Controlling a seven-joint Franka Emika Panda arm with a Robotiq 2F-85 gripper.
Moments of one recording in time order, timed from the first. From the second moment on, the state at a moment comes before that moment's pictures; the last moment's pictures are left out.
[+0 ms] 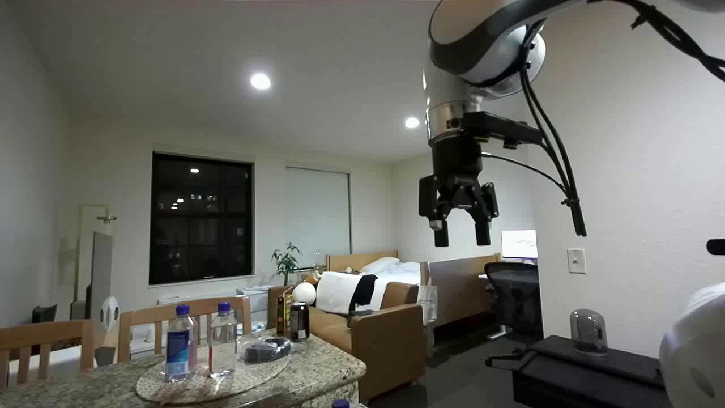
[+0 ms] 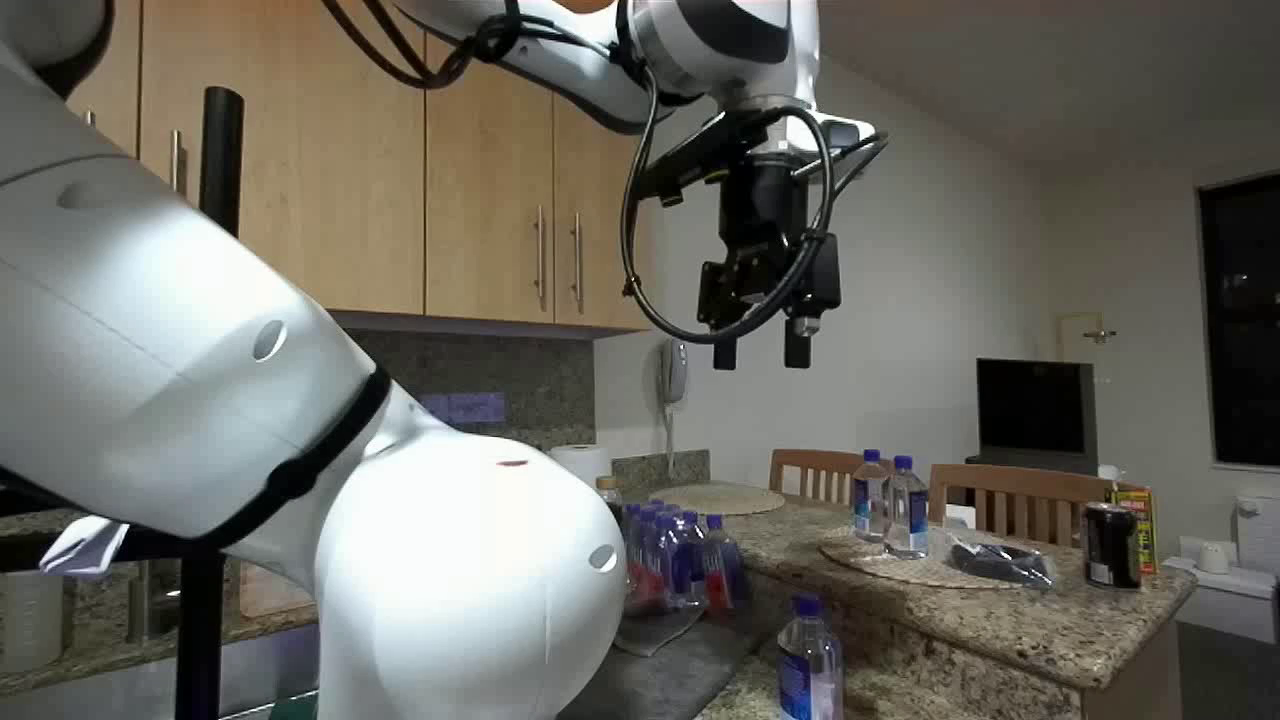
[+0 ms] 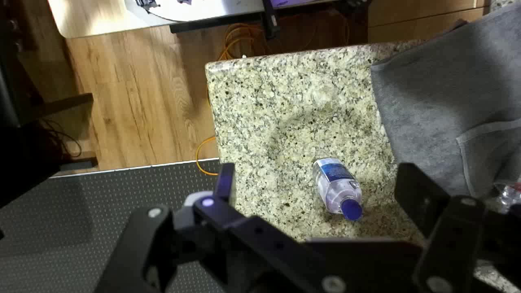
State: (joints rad) arm -0.03 -0.88 0.00 -2.40 0.04 1.49 0.16
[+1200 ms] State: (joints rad) arm 0.00 -0.87 0.07 -2.40 0.07 1.52 0.16
